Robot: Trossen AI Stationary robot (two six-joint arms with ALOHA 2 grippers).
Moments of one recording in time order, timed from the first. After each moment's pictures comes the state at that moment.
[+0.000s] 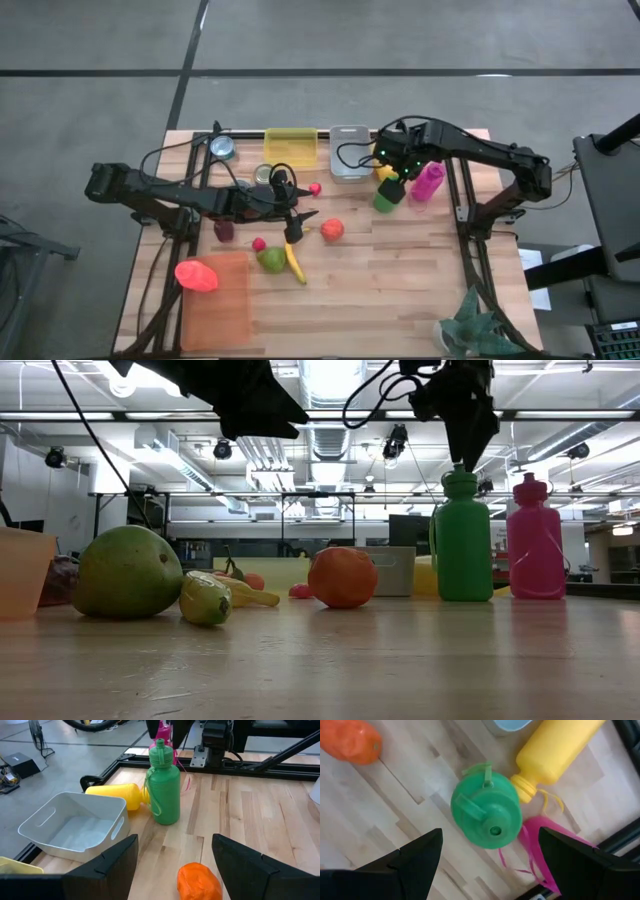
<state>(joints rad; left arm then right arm) -0.10 1.34 0.84 0.07 -0.37 -0.08 -0.30 1.51 1.49 -1.41 0.07 0.36</state>
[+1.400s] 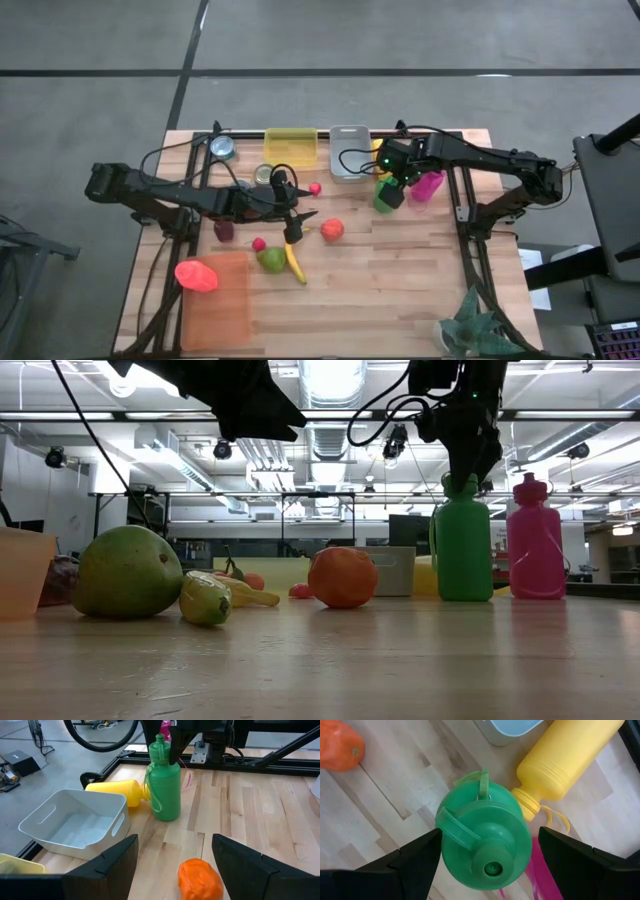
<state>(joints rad) -0.10 1.34 0.84 0.05 -0.37 -0.08 -0.30 1.42 1.24 -1.16 0.11 0.32</state>
